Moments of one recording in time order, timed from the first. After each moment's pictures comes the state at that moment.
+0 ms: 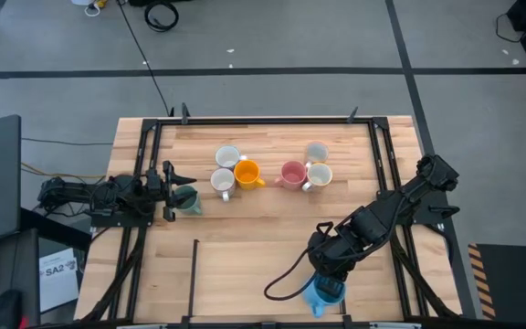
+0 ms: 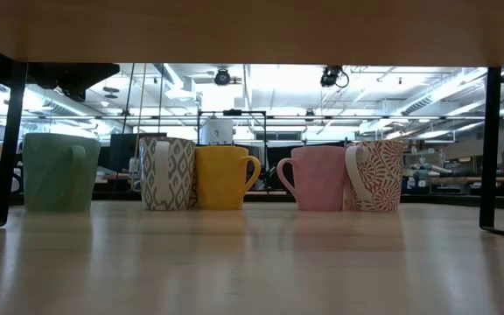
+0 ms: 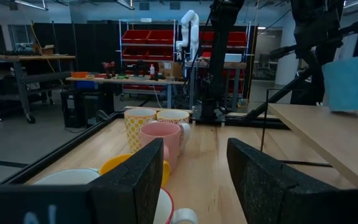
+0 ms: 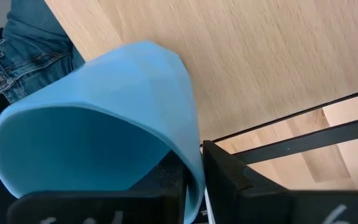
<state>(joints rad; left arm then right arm) -0.11 0.01 0.01 0.12 -0.28 -0.02 0.59 1.72 1.71 -1.25 -0.26 1.18</state>
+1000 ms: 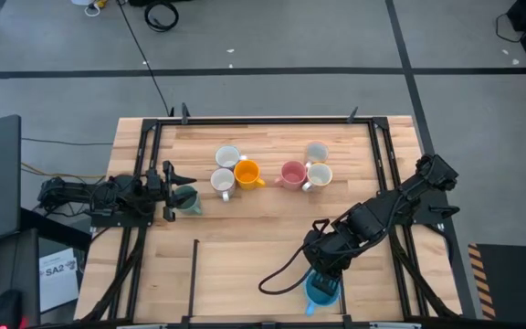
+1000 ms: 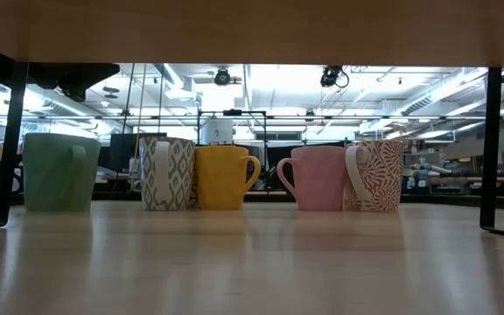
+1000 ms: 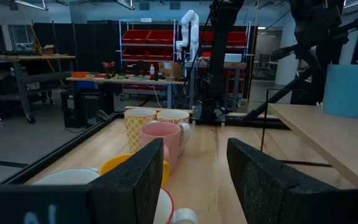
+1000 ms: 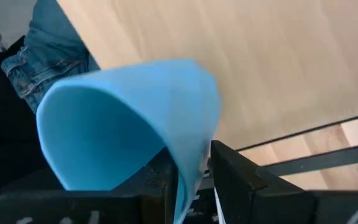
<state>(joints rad) -0.11 0.01 0.01 0.12 -0.28 -0.02 0.57 1.72 1.71 -1.20 -0.30 1.17</state>
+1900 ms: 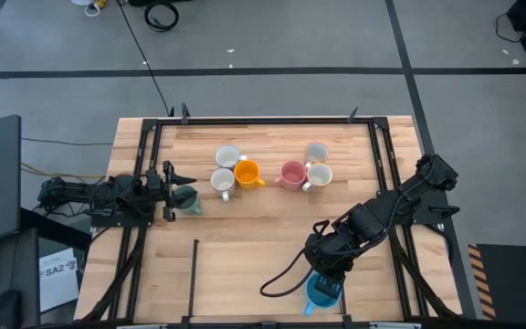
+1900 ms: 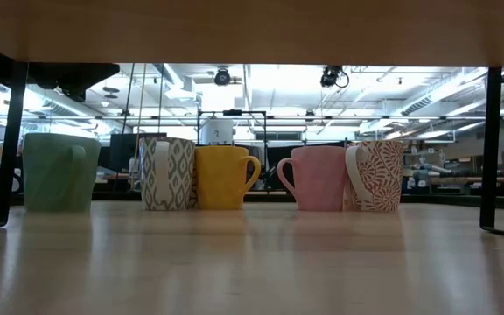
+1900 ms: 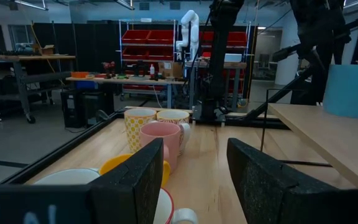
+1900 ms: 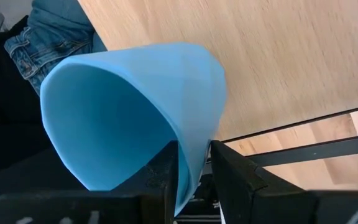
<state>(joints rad) -0.11 0.01 0.01 0.12 -0.28 -0.02 0.57 1.72 1.71 -1.20 -0.35 1.15</state>
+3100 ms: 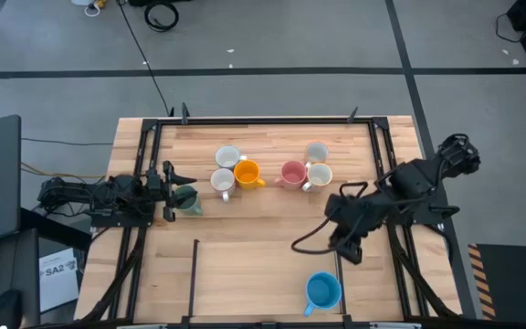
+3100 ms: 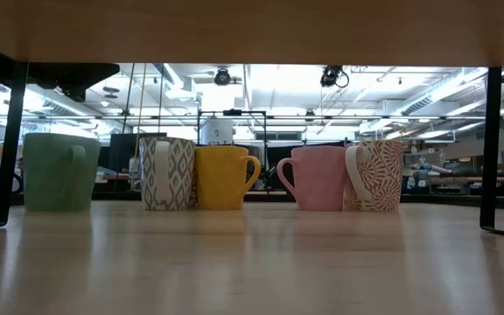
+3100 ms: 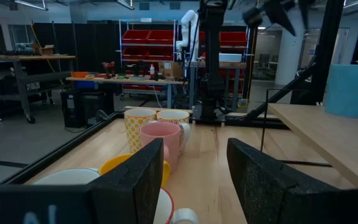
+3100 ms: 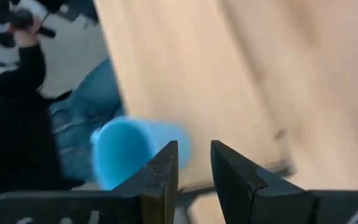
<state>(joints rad) -0.11 0.01 0.01 0.12 -0.28 -0.02 0.51 1.44 1.71 -1.21 0.02 0.94</state>
